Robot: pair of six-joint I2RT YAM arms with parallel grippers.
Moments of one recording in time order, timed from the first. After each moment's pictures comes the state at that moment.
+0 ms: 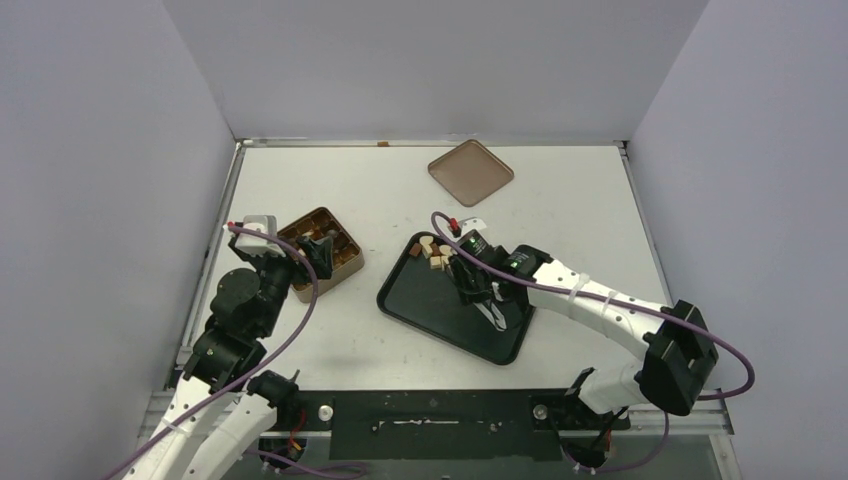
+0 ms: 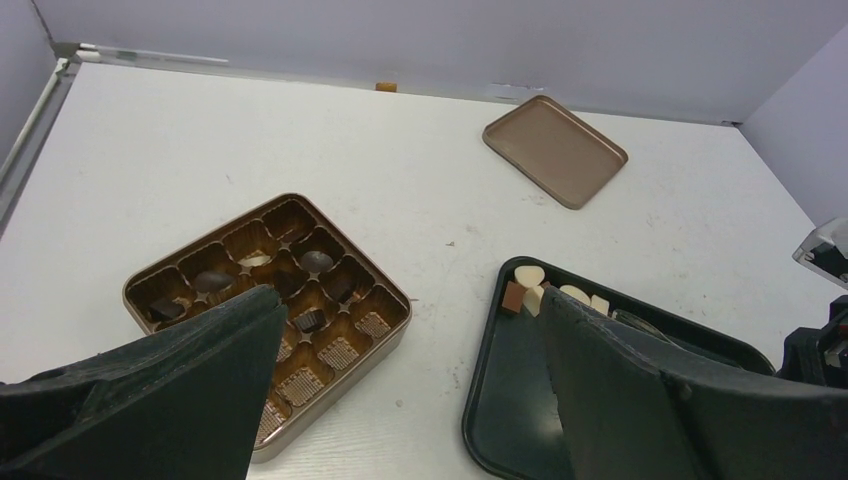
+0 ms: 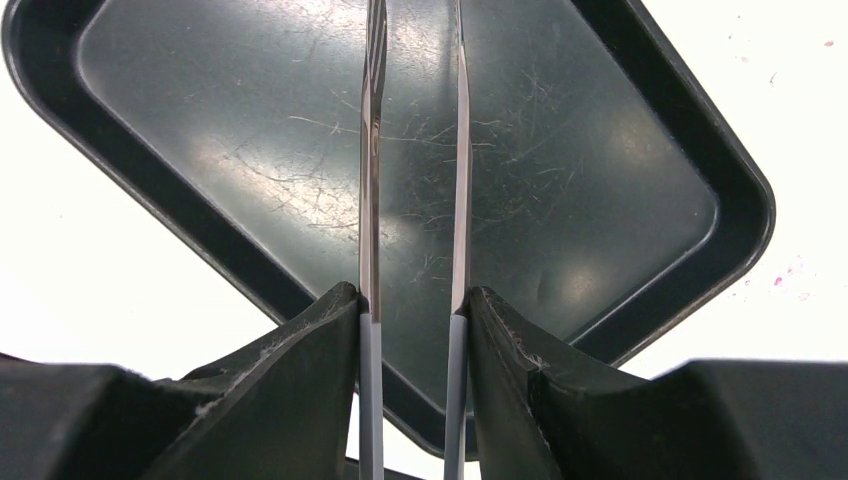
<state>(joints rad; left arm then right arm) -0.47 0.50 0.68 -0.25 -0.31 -0.28 0.86 1.38 1.06 -0.73 0.24 0.43</state>
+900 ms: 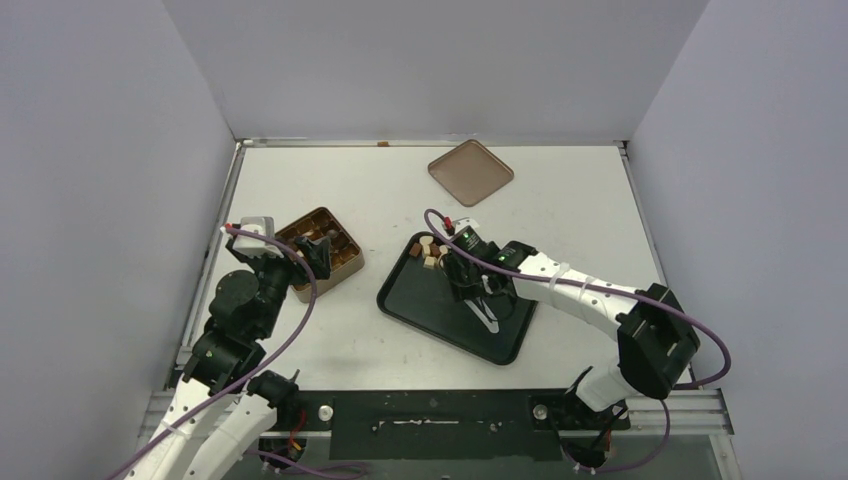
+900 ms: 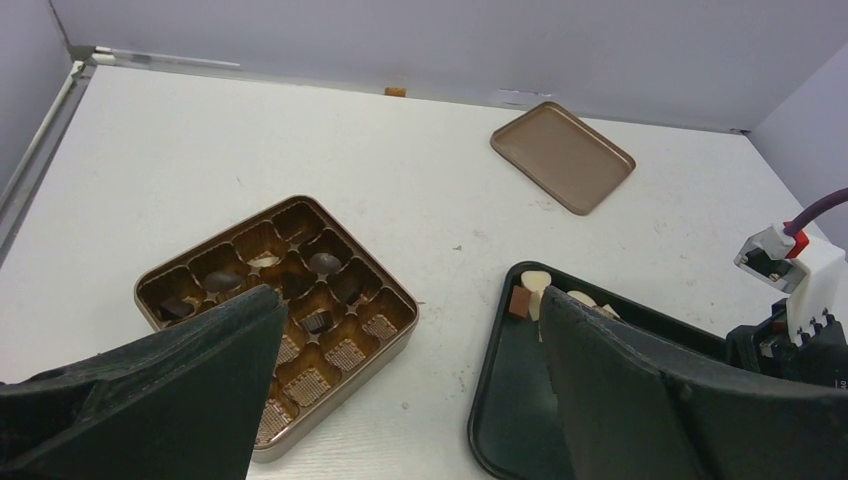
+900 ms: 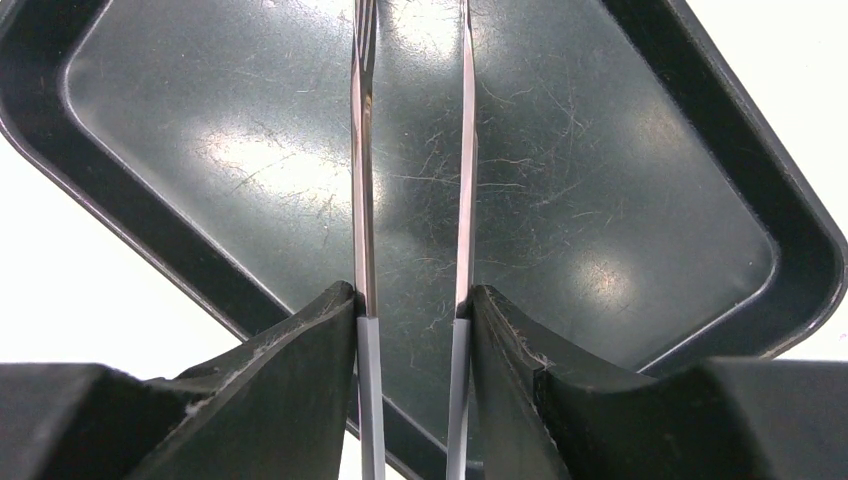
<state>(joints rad) -0.47 0.49 0.68 -0.25 -0.33 -0.28 0.81 1.49 1.04 -0.62 0.16 0.41</state>
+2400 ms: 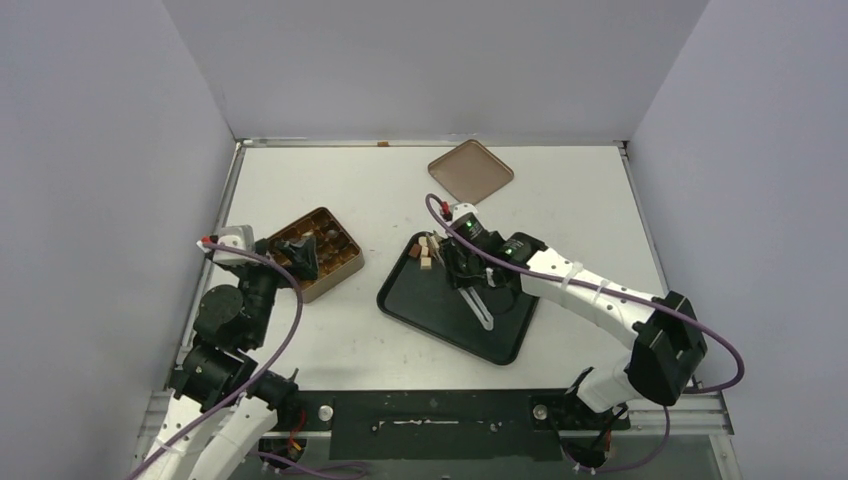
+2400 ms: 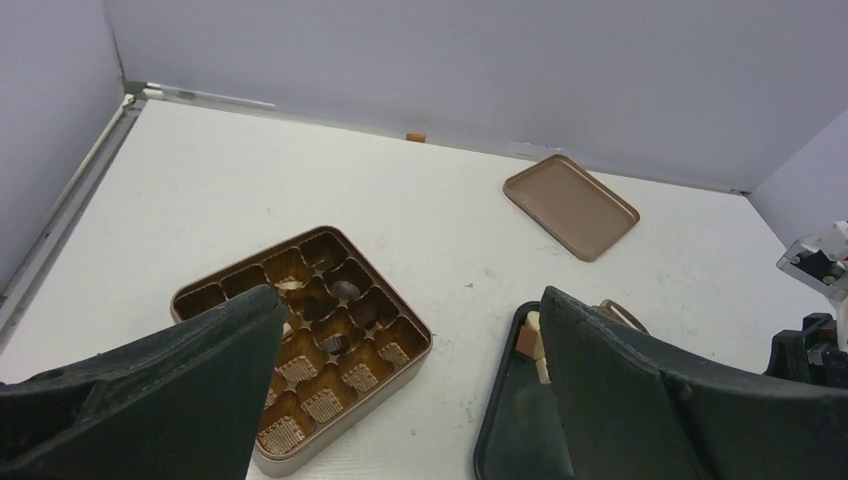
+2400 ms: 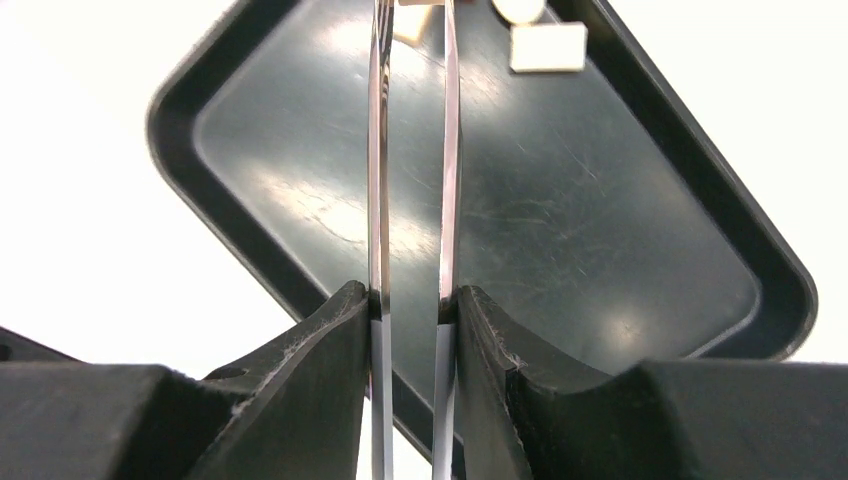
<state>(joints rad) -0.45 0.41 0.68 -0.25 -0.37 -0.28 0.82 1.44 1.12 -0.65 0.15 0.41</state>
